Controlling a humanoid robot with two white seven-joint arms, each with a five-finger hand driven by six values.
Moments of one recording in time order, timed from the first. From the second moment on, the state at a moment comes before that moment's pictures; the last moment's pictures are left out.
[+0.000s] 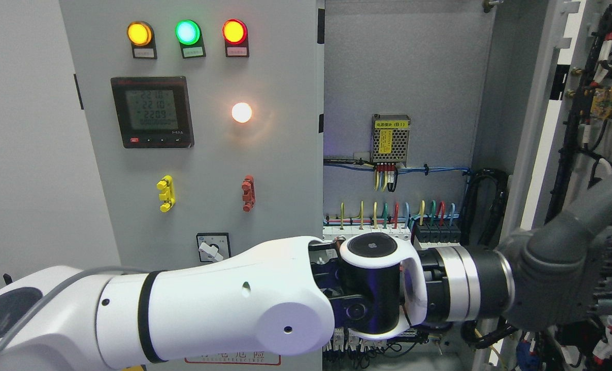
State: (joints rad) left arm -1.76 0.06 -1.43 -1.52 1.81 0.02 -0.06; right arm 0.11 0.12 0.10 -0.05 0.00 0.03 0.03
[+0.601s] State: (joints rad) left arm -1.76 -0.03 -1.43 -1.46 1.79 0.02 0.06; right arm 0.11 0.12 0.10 -0.05 0.00 0.03 0.03
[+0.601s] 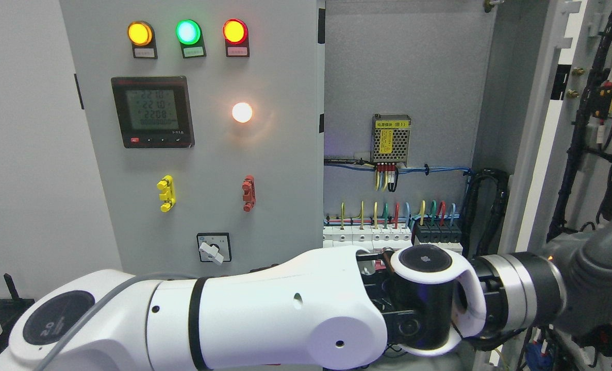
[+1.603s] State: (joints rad) left arm -1.73 0.05 -1.42 -1.48 1.78 0.04 -0.08; right arm 0.11 0.12 0.10 -0.05 0.00 0.03 0.03
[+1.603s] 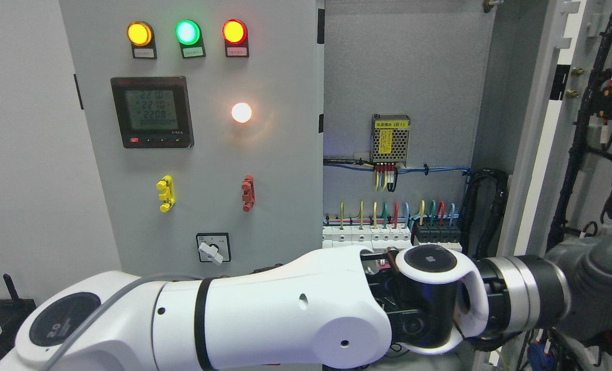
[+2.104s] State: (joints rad) left arm -1.48 0.35 -1.32 -1.59 1.65 0.18 -0.25; right arm 0.11 0.12 0.10 -0.05 0.00 0.03 0.03
